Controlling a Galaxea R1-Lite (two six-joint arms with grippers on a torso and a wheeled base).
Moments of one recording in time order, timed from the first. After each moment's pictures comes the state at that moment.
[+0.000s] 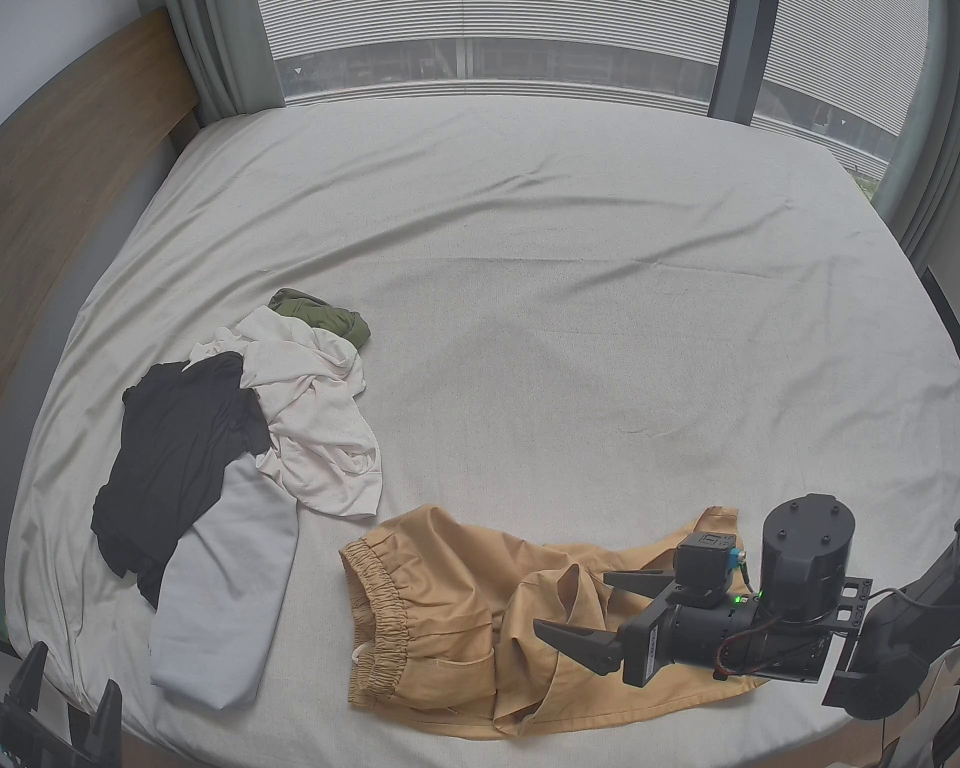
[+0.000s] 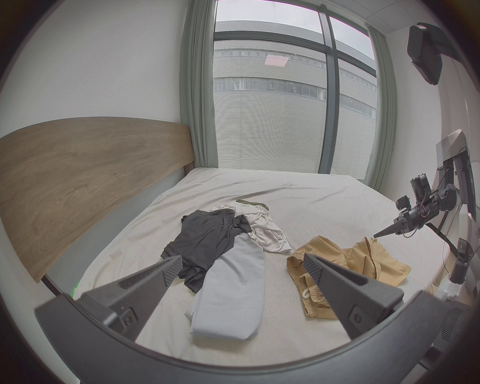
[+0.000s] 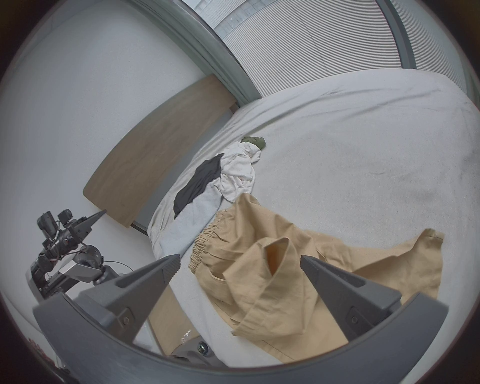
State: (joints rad) left arm 0.00 0.02 -0.02 0.00 -0.01 -0.03; right arm 0.81 1.77 -0.36 -1.03 0.08 0.29
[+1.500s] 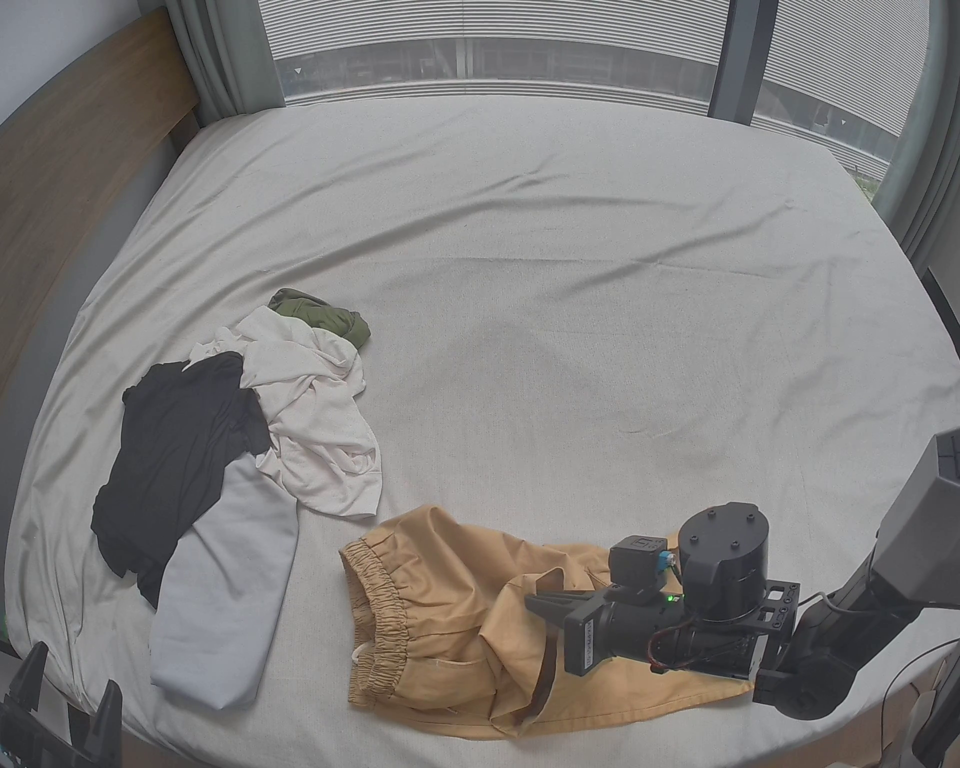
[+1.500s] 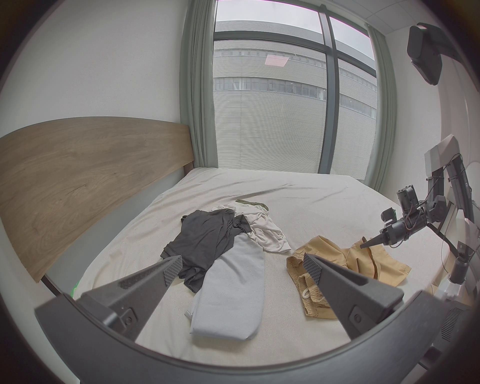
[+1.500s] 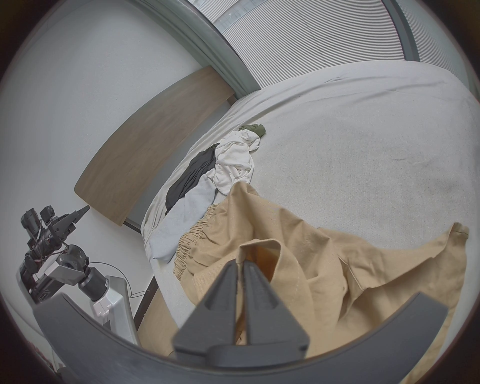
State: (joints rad) left arm 0.00 0.02 -0.02 0.00 -0.01 -0.03; right arm 0.79 1.98 -0.48 -1.08 0.08 0.30
